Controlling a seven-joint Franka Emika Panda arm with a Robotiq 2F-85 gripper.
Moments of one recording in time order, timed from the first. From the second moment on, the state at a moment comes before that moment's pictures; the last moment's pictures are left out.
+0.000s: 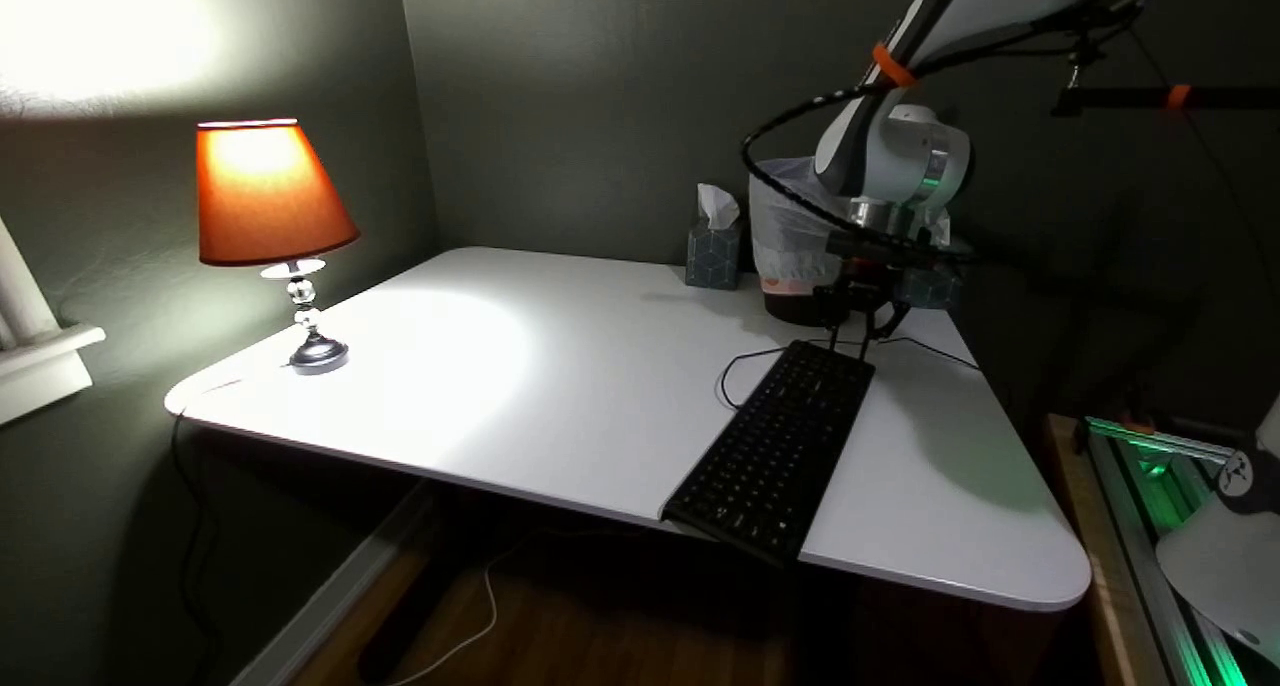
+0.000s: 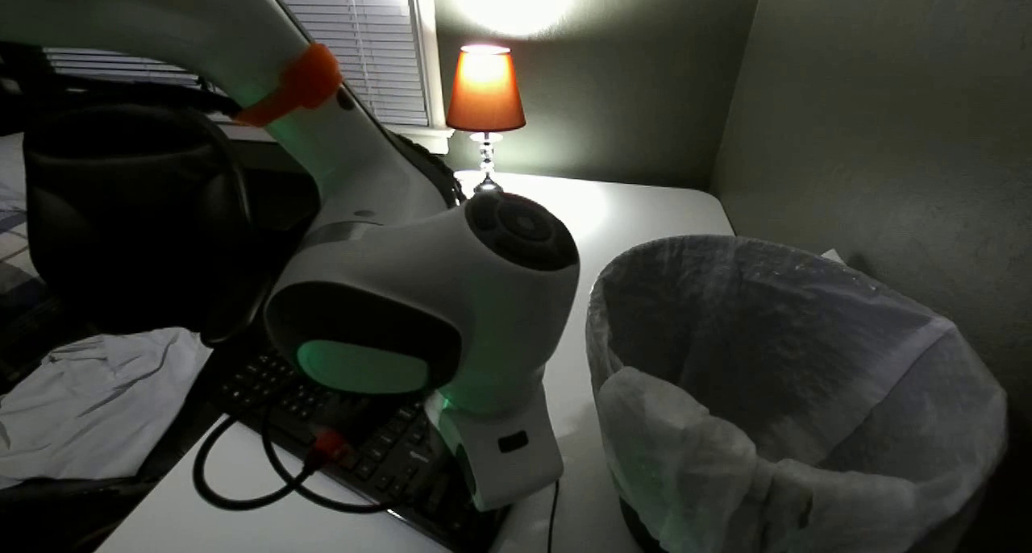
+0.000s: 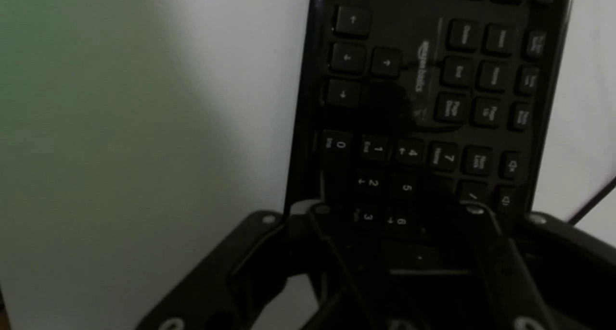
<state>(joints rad) -0.33 0.31 -0.31 -2.40 0.53 2.51 0.38</state>
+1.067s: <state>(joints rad) -0.12 0.10 -0.37 -2.55 -0.19 2.71 1.03</state>
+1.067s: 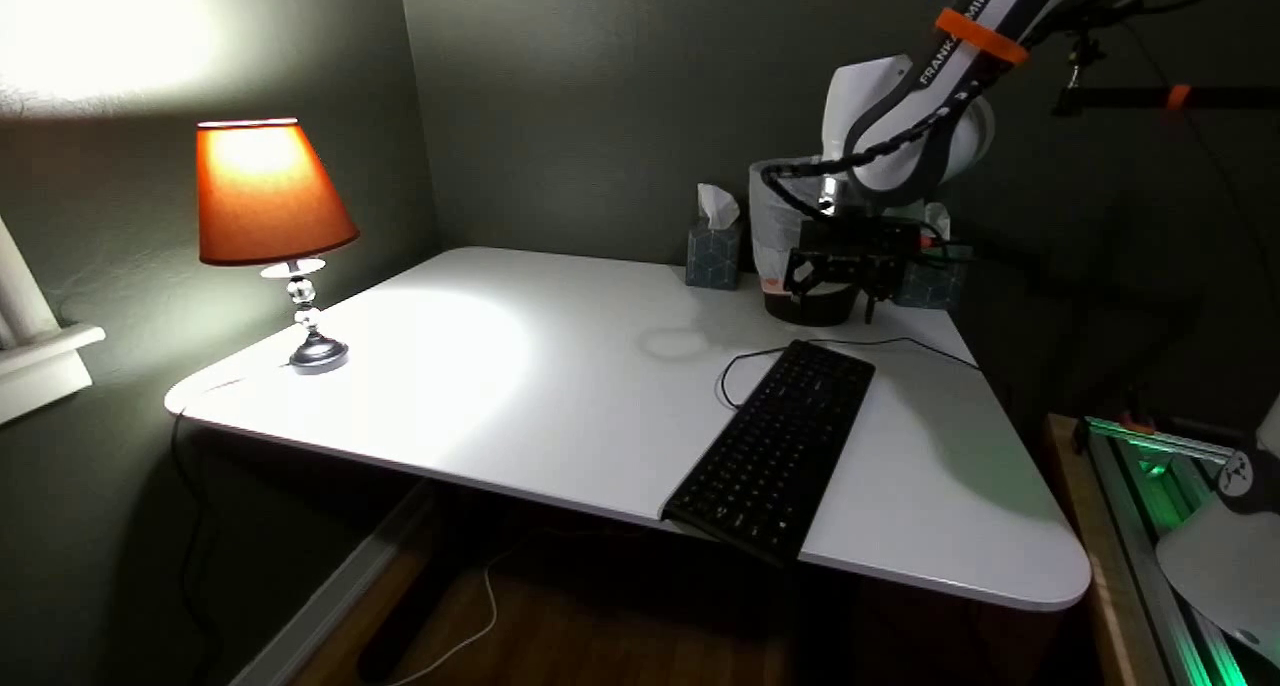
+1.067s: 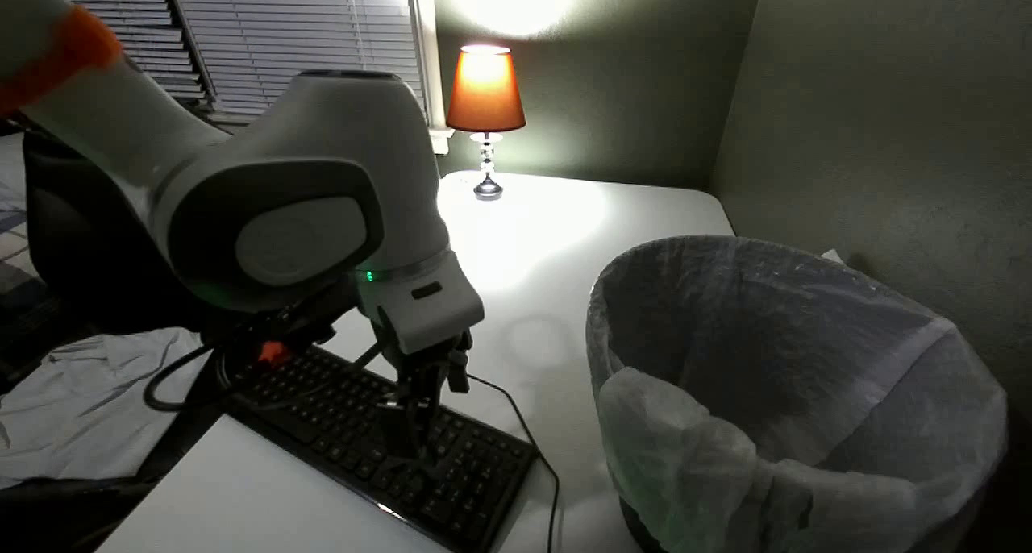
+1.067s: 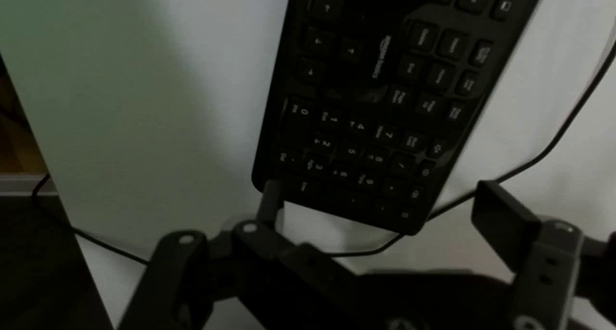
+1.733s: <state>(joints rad) -0.12 -0.01 -0.29 -2.54 -0.55 2.59 1.37</state>
